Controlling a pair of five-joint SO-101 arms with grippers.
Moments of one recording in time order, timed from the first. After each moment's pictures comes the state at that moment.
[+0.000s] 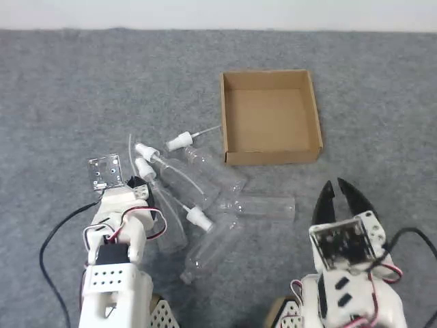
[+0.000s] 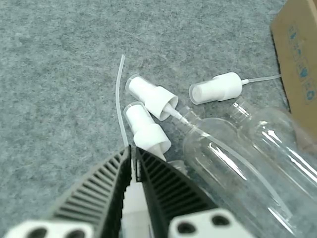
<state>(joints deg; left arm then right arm) -10.1 -70.6 97.5 26.0 12.0 -3.0 -104.1 50.5 77.8 25.5</state>
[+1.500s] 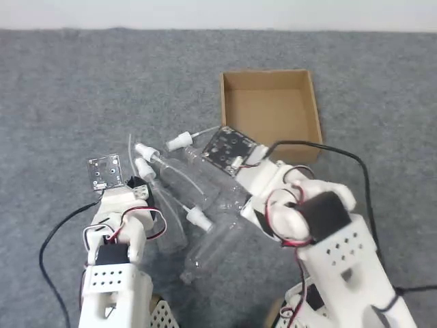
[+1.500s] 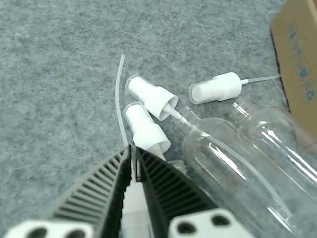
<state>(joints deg) -10.1 -70.6 97.5 26.0 12.0 -34.4 -44.7 27.3 87.3 25.2</state>
